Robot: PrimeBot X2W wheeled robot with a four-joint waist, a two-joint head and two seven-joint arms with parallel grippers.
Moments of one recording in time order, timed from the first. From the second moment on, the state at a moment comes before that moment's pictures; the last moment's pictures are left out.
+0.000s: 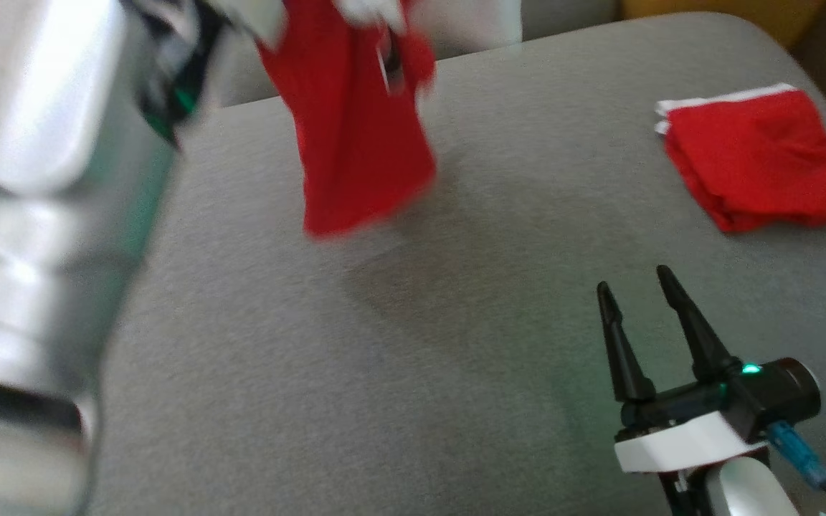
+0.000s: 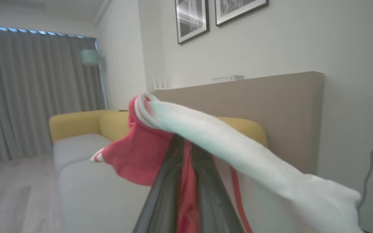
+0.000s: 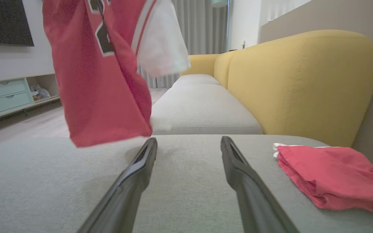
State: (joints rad) left arm -1.17 0.23 -0.56 0.51 -0.65 -0.13 0.10; right arm 0.02 -0.05 0.15 0.06 0.05 0.13 -0.26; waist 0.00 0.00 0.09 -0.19
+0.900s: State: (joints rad) left arm -0.16 0.11 -0.55 0.38 -0.48 0.14 -0.25; right arm 0.11 -0.04 0.00 0.13 0.08 0.13 -0.26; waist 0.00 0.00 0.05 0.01
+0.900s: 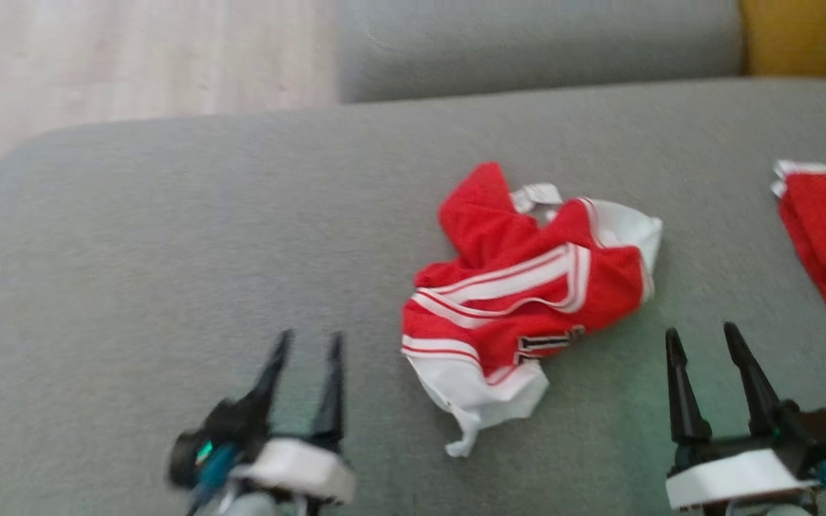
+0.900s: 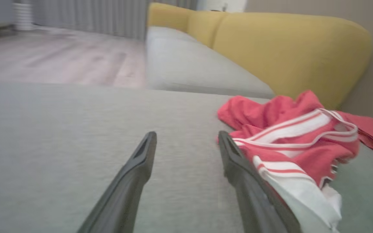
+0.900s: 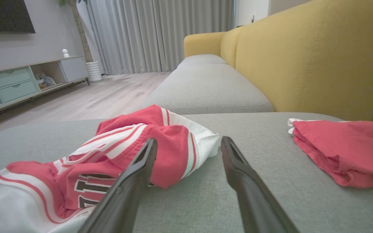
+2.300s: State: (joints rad) left arm 0.19 0.06 -0.28 0.09 -0.14 0.06 -0.25; right arm 0.19 -0.04 0.06 0.17 0.13 0.13 -0.26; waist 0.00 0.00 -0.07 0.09
